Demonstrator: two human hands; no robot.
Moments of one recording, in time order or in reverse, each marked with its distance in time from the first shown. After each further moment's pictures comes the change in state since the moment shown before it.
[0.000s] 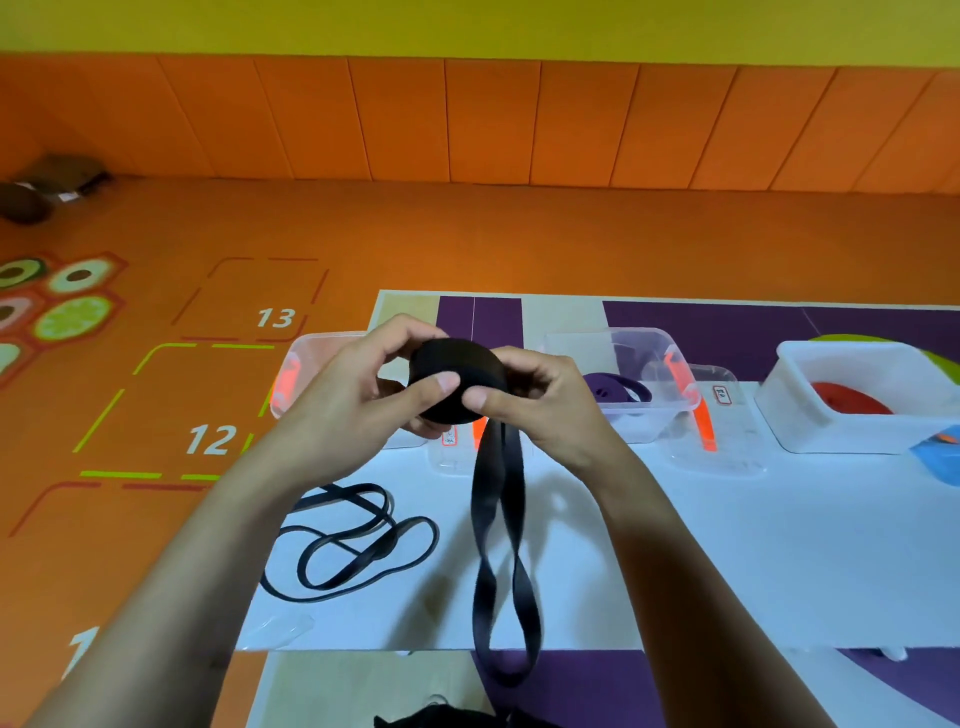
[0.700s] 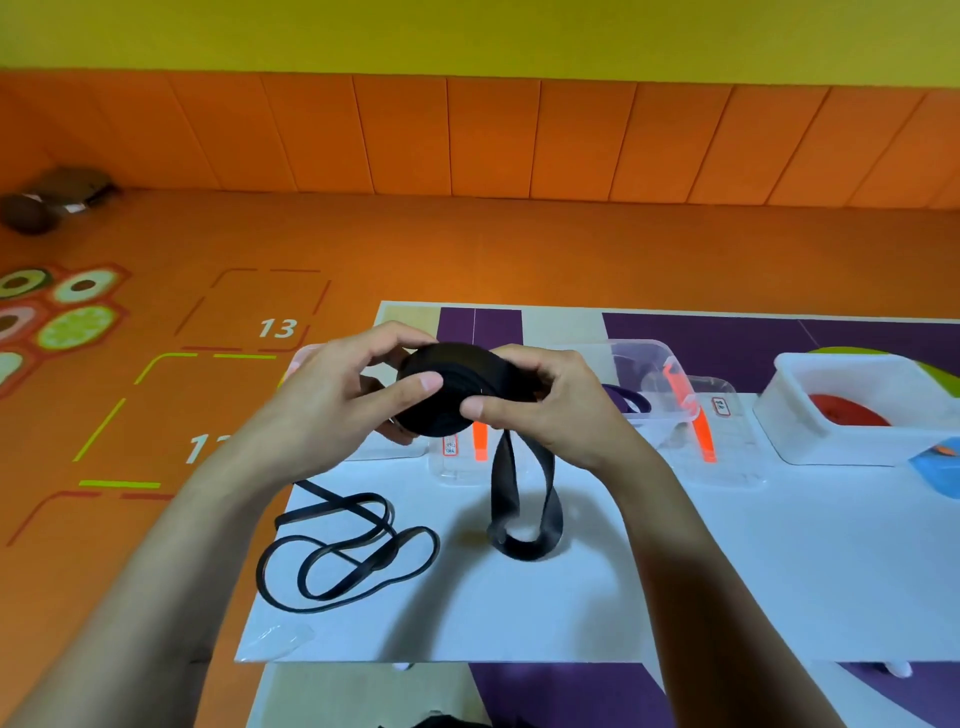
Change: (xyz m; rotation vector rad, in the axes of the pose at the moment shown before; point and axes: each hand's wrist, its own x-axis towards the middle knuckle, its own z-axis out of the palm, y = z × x) left_hand -0.004 0.007 -0.021 0.235 -0.019 -0.009; right_hand -0.001 -0.031 -0.004 -0.179 -0.077 0.023
